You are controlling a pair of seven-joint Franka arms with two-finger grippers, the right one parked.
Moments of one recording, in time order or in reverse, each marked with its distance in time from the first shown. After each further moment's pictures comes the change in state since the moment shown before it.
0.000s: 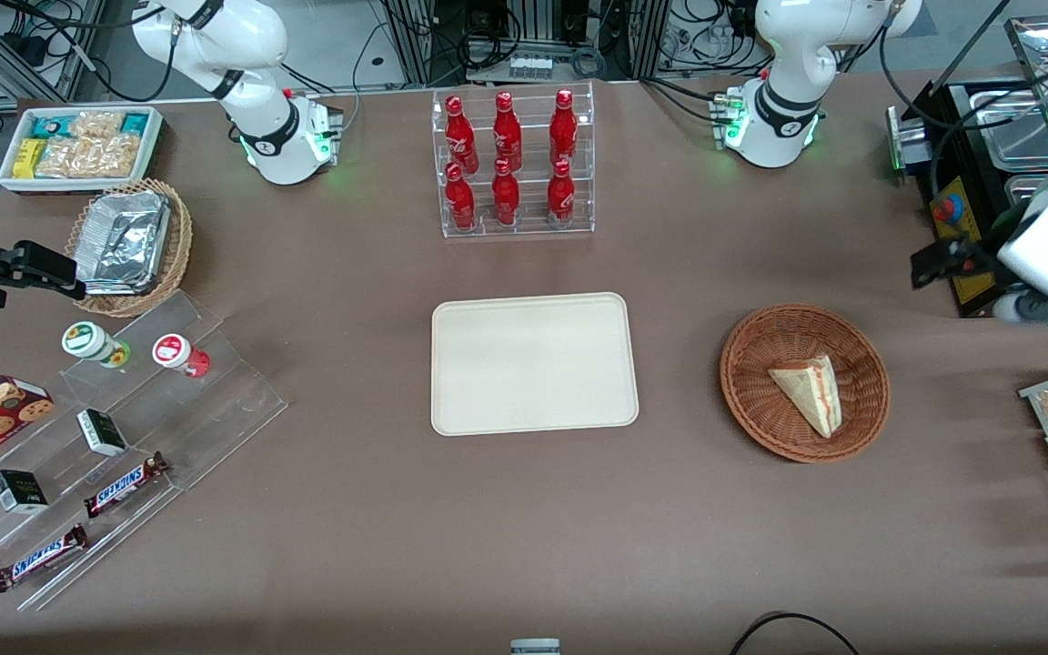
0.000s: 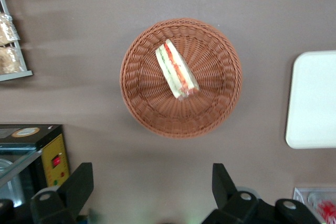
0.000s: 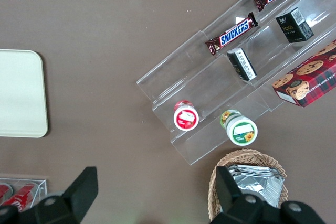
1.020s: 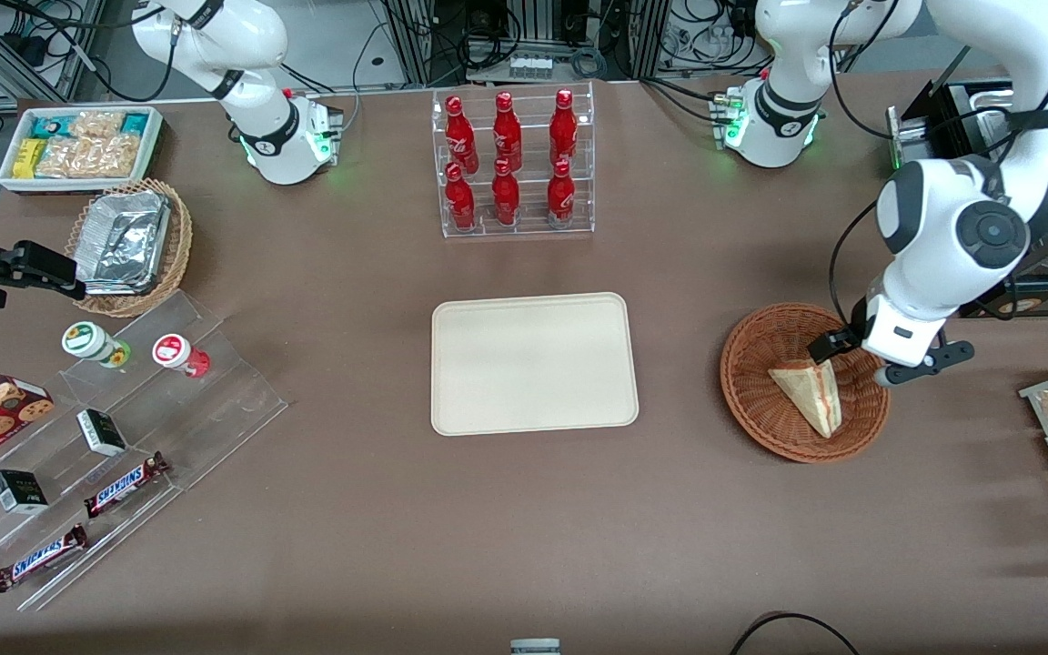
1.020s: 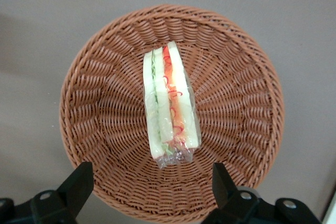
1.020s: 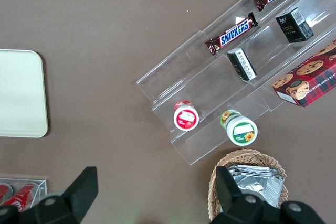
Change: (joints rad) arm -0.002 0.037 -0.022 -0.595 0.000 0.749 -0.357
